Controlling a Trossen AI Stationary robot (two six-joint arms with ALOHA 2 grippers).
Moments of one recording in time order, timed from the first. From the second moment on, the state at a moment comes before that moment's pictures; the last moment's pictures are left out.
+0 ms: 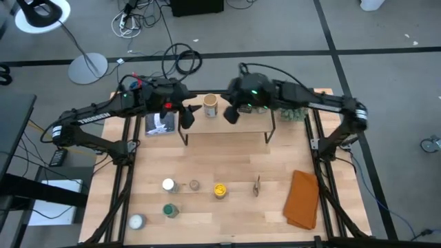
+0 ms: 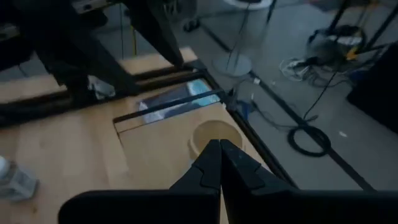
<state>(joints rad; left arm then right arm) 0.26 1.21 1.31 -0.59 -0.18 -0.05 -0.18 1.59 1.69 -0.59 0.28 0.06</state>
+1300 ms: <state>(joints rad) 0.33 1.37 1.30 -0.66 -0.13 -0.02 -0.32 1.87 1.86 -0.79 0.02 -0.03</state>
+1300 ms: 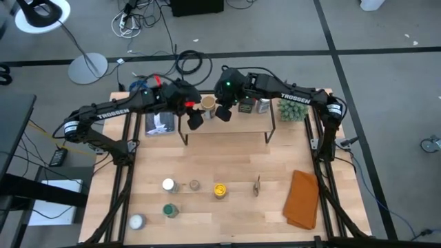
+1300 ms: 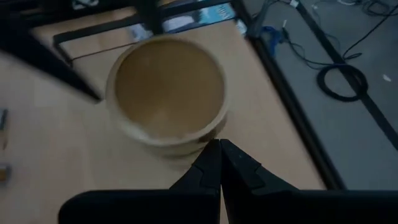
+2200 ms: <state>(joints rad) 0.38 1.37 1.30 -0.69 -0.21 0.01 -0.25 1.87 1.86 -0.77 0.02 -0.07</state>
